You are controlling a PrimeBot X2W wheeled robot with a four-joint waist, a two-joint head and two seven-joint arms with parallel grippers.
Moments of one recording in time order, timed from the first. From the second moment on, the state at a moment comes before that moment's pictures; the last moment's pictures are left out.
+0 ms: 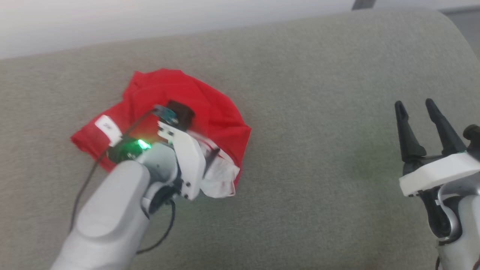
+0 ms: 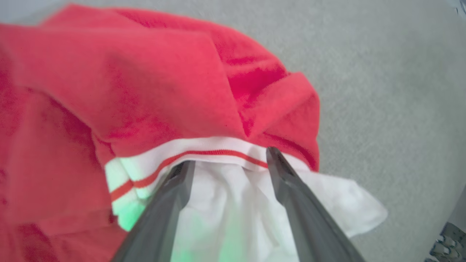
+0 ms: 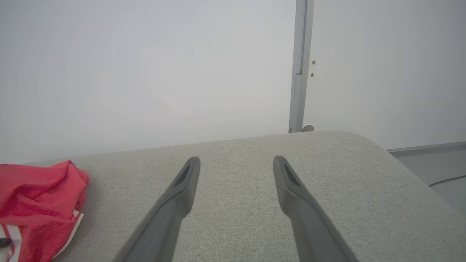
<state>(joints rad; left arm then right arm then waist) -0.61 0.27 -0.47 0.39 -0.55 -0.11 0.56 -0.28 -0.23 -0.01 0.13 0.41 0.13 -0.08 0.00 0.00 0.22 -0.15</state>
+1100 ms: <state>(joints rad) -0.08 0.50 -0.11 0.05 -0.57 0.01 -0.07 -0.11 -0.22 -0.14 0.11 0.35 0.13 -0.06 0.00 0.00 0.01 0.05</state>
